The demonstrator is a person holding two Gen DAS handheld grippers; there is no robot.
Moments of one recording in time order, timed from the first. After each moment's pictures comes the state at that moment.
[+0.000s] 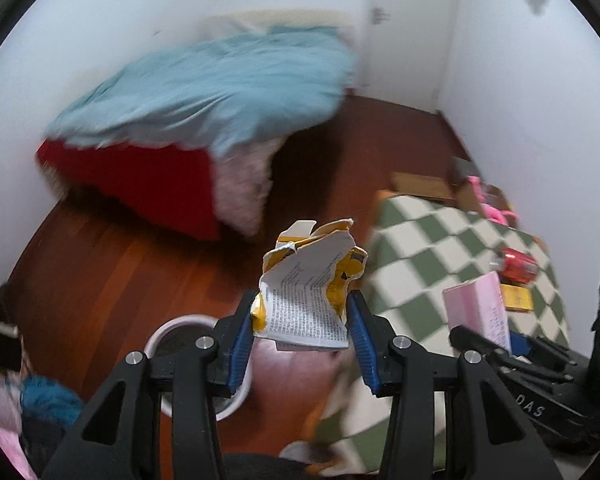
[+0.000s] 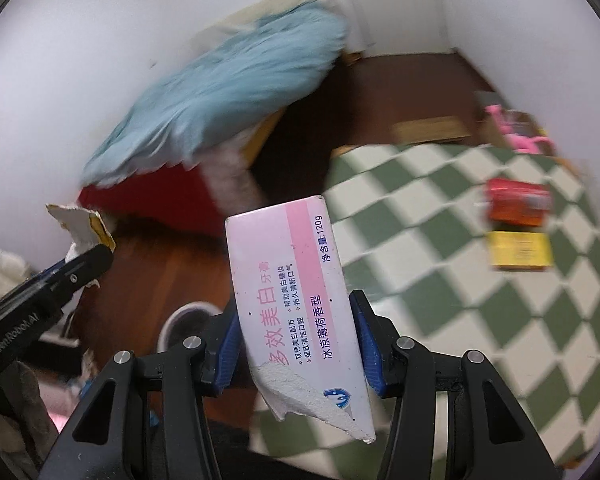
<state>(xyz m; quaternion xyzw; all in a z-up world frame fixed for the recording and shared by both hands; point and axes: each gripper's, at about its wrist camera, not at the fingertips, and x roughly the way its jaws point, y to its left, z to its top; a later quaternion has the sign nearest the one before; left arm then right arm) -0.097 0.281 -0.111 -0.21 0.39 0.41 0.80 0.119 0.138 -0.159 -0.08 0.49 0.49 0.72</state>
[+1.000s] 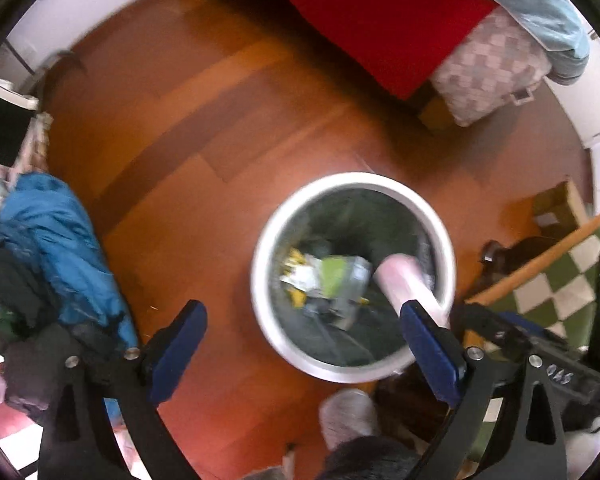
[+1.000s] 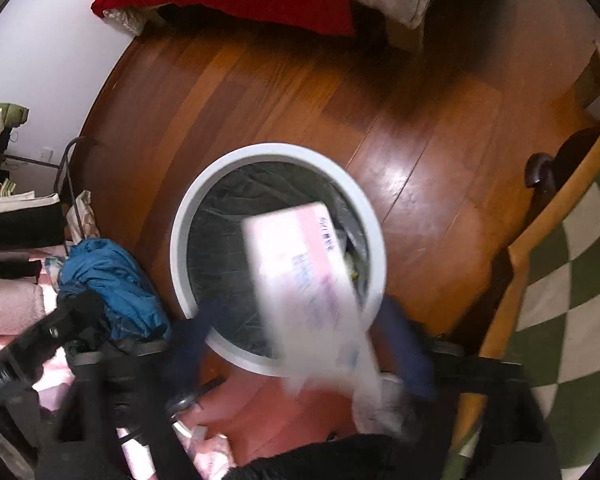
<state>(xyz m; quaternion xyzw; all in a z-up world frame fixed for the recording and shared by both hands) -0.321 0.439 -0.346 -0.46 0.45 0.51 0.56 -0.098 0.441 -0.430 -0.30 0.64 0.52 0.49</state>
